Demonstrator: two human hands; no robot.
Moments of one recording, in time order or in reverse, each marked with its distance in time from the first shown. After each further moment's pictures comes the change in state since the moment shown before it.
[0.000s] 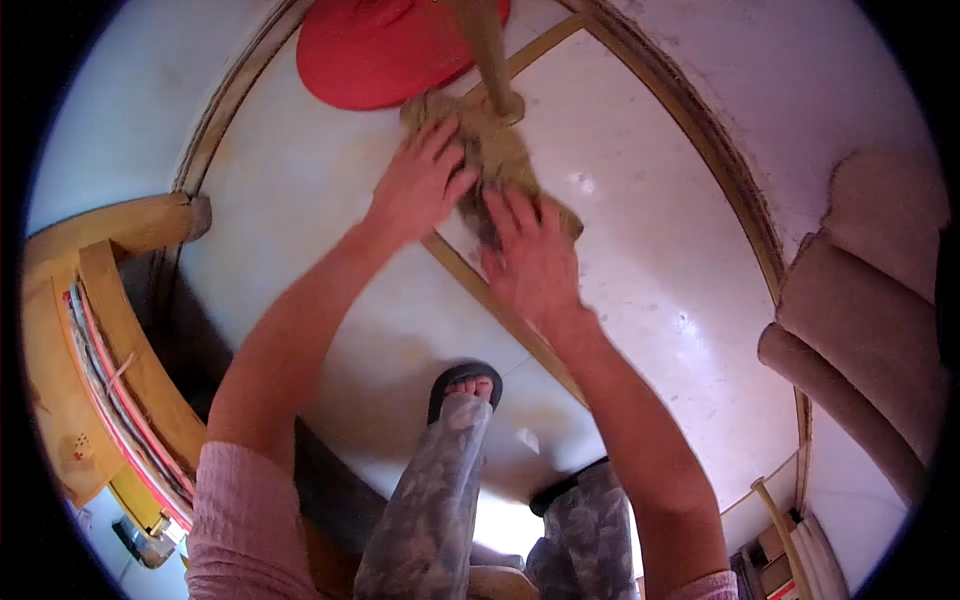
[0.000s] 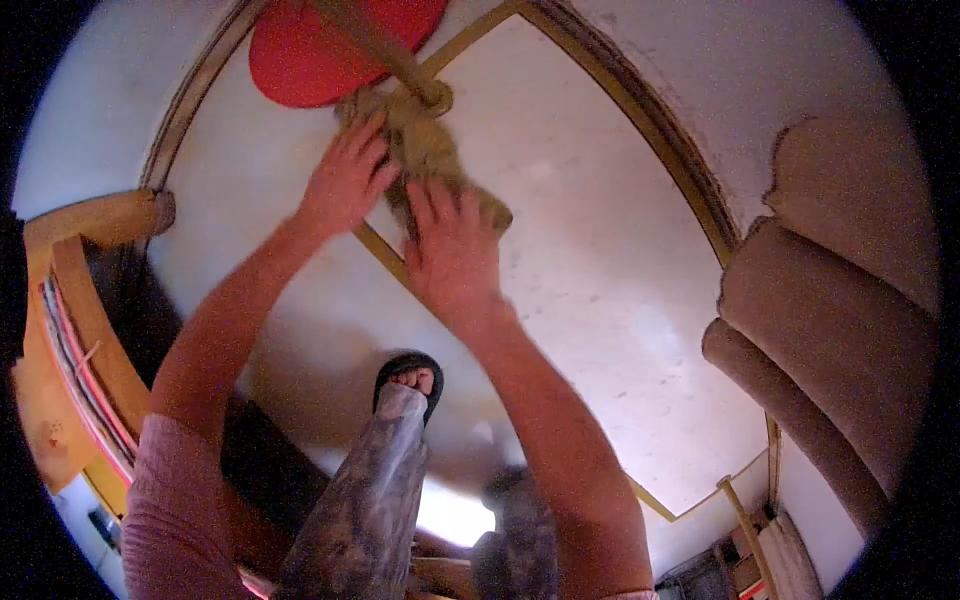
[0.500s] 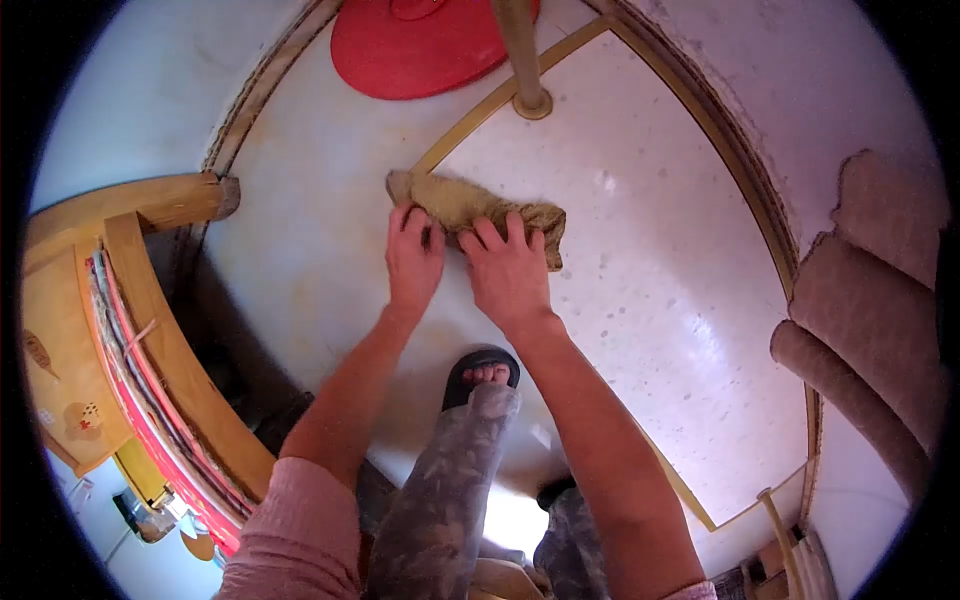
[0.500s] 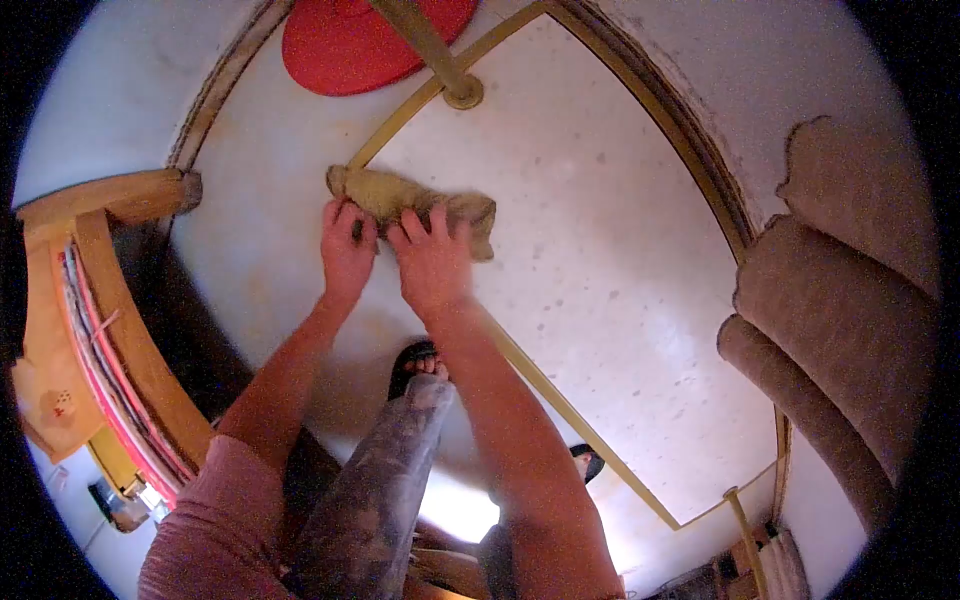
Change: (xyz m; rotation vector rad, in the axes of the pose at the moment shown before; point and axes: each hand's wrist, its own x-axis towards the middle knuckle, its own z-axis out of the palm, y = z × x) left_hand -0.110 0.039 0.008 -0.295 0.305 -0.621; right_hand -0.014 -0.045 0.038 -0.147 -0.039 -0.131
